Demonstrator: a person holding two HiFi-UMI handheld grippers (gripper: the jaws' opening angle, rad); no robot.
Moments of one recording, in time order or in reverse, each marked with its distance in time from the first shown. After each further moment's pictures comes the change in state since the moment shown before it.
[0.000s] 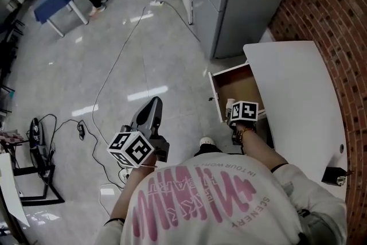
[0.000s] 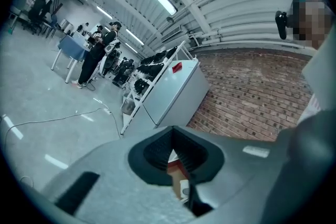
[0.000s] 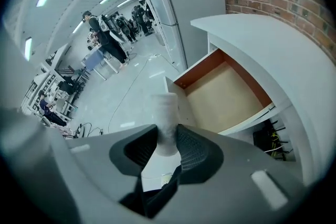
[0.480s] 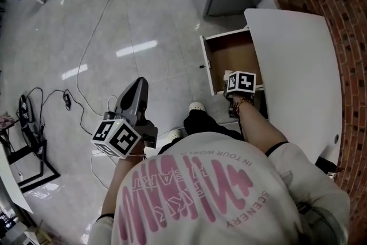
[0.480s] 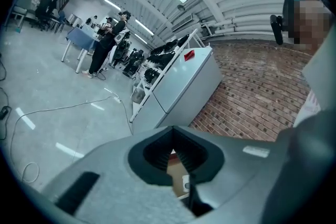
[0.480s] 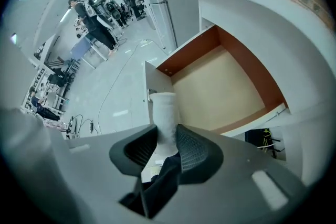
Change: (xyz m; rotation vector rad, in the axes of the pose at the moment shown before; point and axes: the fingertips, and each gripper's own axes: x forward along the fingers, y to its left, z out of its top) left arm 0.040 0.041 -0.047 -0.059 0.091 0.104; right arm 0.067 -0.058 0.004 0.007 0.145 -0.075
